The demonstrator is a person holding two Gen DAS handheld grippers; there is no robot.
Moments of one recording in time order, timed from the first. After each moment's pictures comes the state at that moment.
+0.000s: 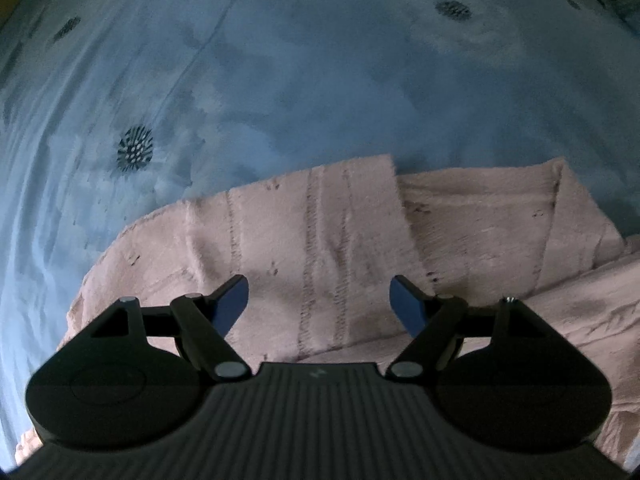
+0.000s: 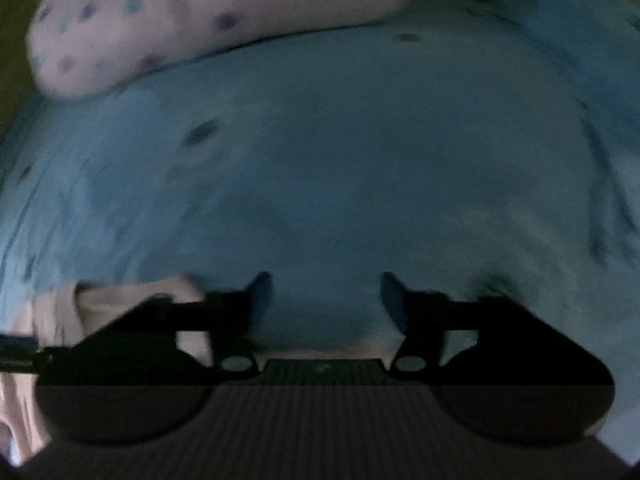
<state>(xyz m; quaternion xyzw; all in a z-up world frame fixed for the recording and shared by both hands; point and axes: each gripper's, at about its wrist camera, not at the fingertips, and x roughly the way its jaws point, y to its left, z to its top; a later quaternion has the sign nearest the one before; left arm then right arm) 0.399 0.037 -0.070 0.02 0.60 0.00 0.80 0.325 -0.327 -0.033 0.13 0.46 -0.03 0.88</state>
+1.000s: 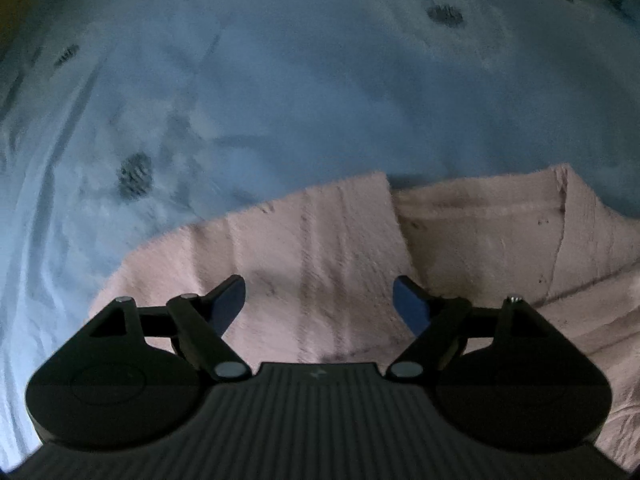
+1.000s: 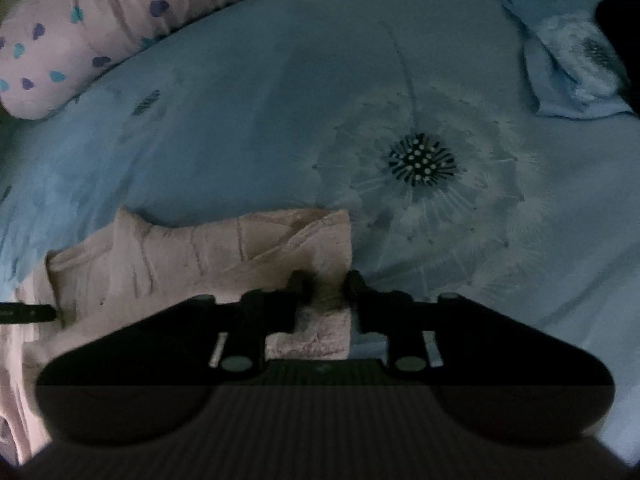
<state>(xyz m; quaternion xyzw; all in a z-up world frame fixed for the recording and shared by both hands) 0.407 0.031 -0.061 0.06 0.58 0.00 0.81 0.273 -0.320 -0.075 0.17 0.48 -0.08 0.86</state>
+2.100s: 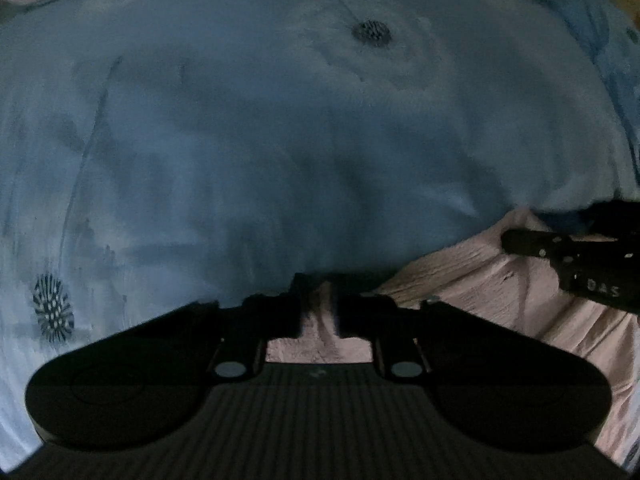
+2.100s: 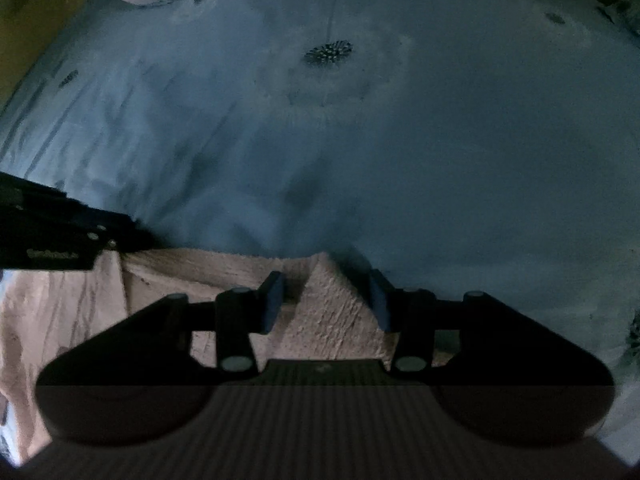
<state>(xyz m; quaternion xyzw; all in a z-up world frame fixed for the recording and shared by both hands) 0.485 0.042 -0.074 0.03 0.58 -0.17 0.79 0.387 -0.196 -0.079 0.03 0.51 0.10 0.85</state>
